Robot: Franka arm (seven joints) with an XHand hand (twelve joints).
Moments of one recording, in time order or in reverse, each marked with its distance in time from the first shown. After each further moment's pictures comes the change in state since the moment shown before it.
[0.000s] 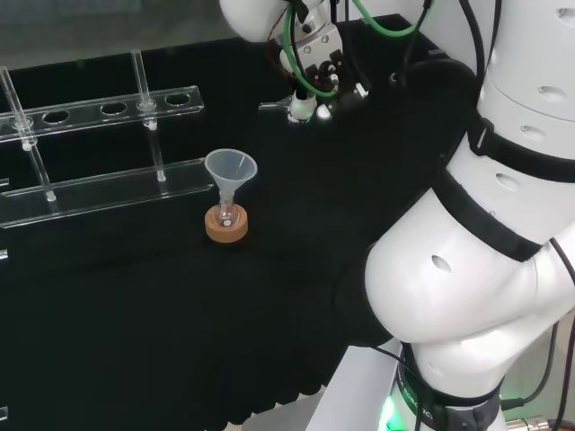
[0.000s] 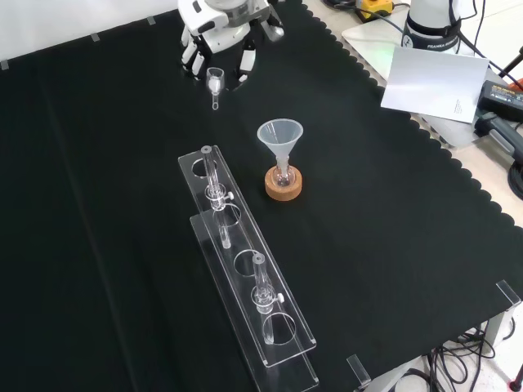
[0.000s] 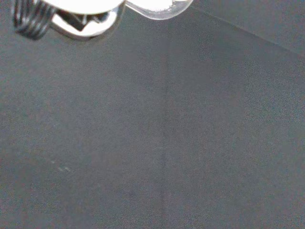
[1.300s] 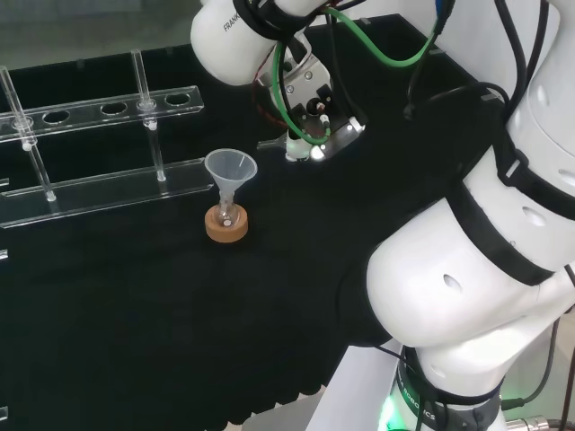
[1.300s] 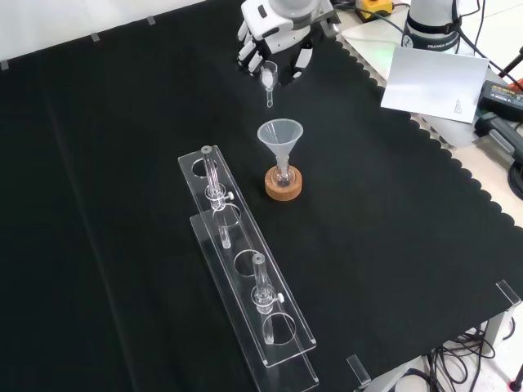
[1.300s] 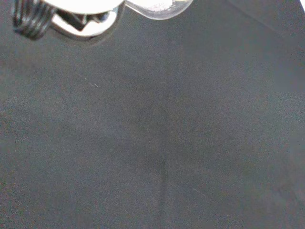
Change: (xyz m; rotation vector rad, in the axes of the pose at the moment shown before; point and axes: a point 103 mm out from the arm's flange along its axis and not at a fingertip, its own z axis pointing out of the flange) arm 0.039 -0.100 -0.001 0.053 -0.128 0.036
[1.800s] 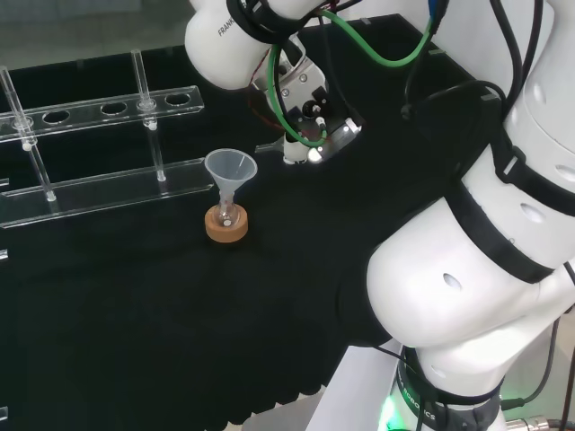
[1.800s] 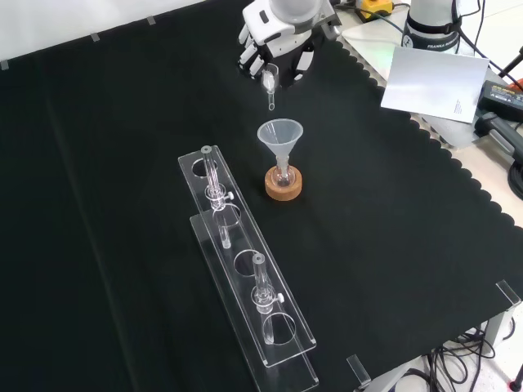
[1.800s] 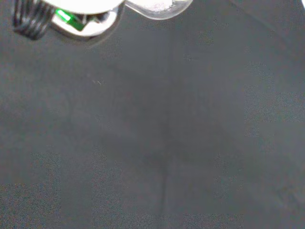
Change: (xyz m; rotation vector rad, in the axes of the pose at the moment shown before) arm 0.005 0.001 0.000 0.003 -0.022 -0.016
